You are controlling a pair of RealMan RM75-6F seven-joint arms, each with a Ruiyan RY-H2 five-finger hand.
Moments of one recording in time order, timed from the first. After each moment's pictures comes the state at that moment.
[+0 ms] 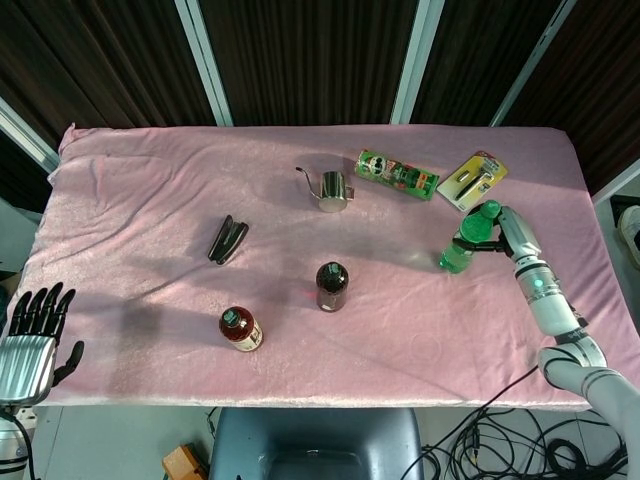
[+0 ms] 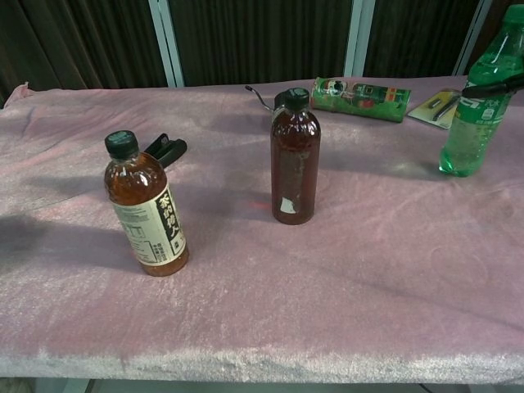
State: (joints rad) left arm -0.11 -1.29 -0.06 -1.38 1.56 1.59 0.12; right arm 0.68 -1.49 0.18 -0.78 -1.37 0.81 0.99
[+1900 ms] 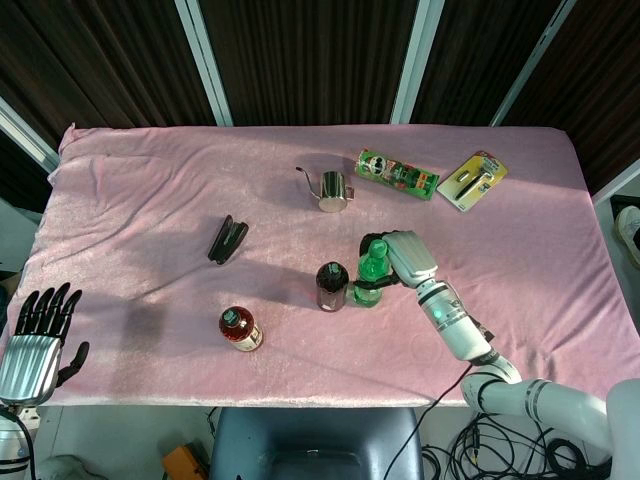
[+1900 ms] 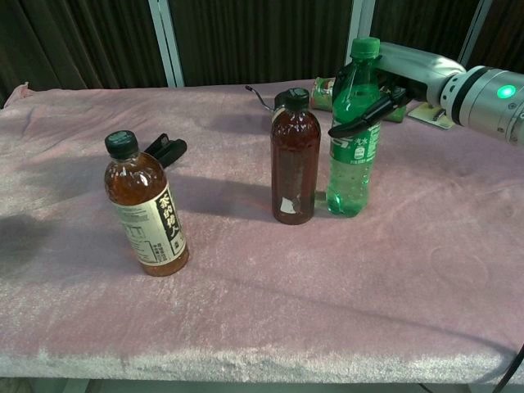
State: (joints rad) left arm -0.12 -1.28 -0.05 -1.38 1.58 1.59 0.10; right arm 0.77 -1.52 0.23 -1.33 -1.29 0.95 0.16
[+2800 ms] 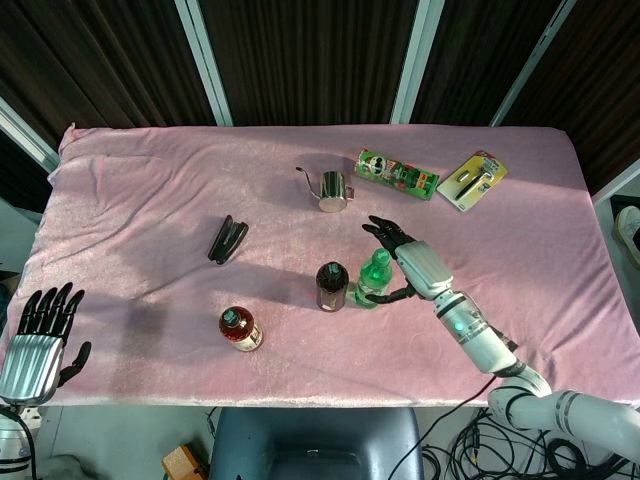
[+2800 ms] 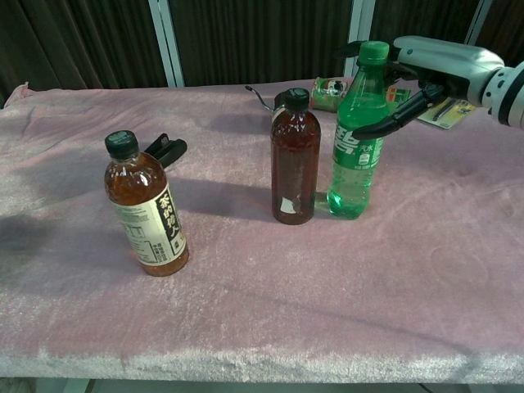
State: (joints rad) left arm -0.12 -1.28 -0.05 -1.37 1.59 1.59 0.09; right arm 0.71 -1.39 0.17 -1.44 -1.42 1.00 0.29
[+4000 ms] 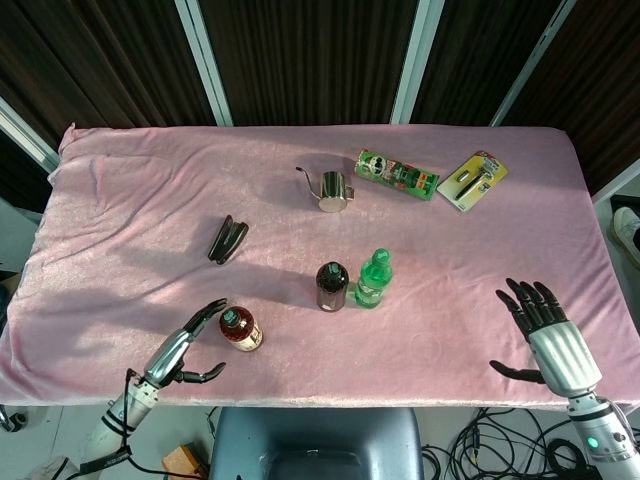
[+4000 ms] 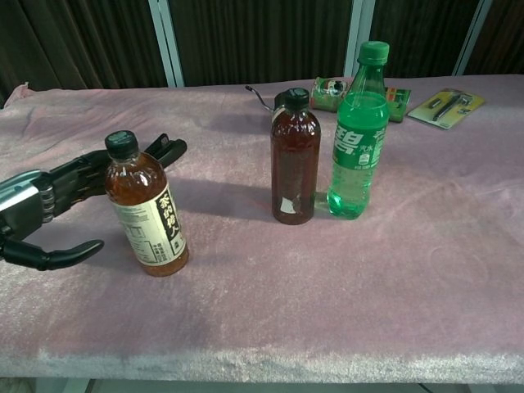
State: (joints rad) left arm -0.43 -1.56 0.06 -1.26 1.73 1.31 -0.84; right arm 0.19 -1.18 -0.08 -1.44 -1.69 1.56 0.05
